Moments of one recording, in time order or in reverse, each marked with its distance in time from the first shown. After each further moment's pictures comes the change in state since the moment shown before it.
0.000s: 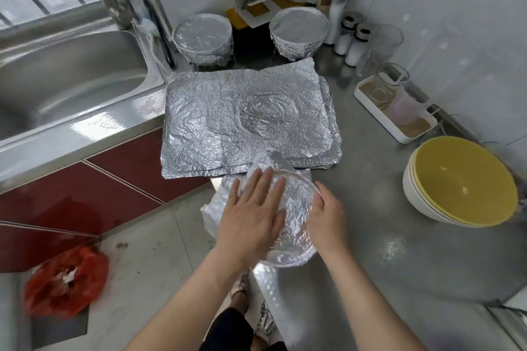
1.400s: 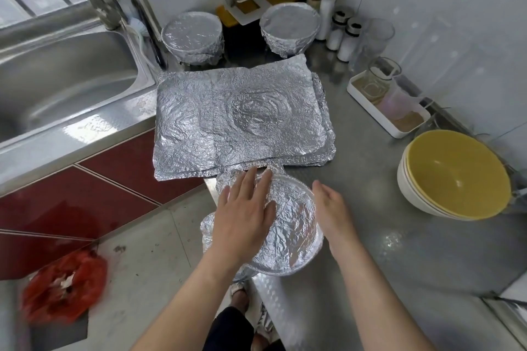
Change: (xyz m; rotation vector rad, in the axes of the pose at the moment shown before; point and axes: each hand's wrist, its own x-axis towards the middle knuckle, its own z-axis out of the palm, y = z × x) left_hand 0.004 0.000 0.002 -0.103 -0.019 -0.110; right_hand 0.012 0.002 -0.015 0.344 -0.180 0.194
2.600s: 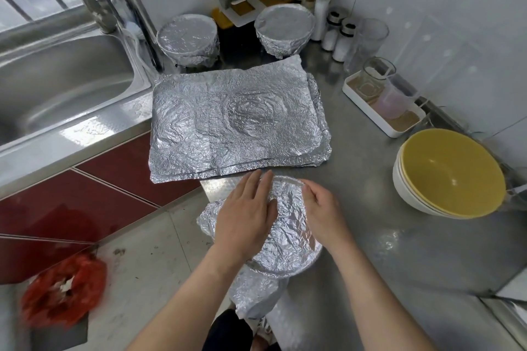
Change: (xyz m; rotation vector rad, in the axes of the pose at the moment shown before) left_hand 0.009 0.009 0.007 -0.027 0.070 0.071; right_hand 0.001 0.003 -0.006 -0.244 -0.058 -0.275
